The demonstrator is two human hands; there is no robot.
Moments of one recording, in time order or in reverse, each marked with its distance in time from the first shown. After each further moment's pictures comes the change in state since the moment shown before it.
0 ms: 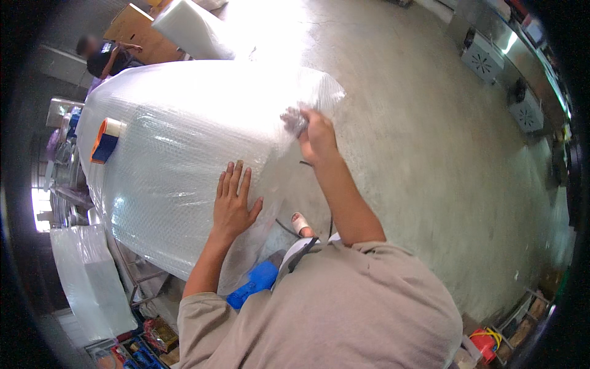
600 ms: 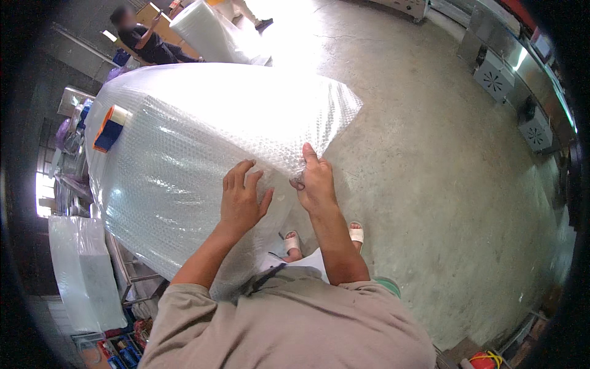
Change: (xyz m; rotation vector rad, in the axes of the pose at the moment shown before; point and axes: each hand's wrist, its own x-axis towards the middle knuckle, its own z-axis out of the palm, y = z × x) left_hand 0.020 0.007 0.017 -0.032 0.256 0.008; right_hand -0.062 0.065 -0.028 -0.006 0.014 0.060
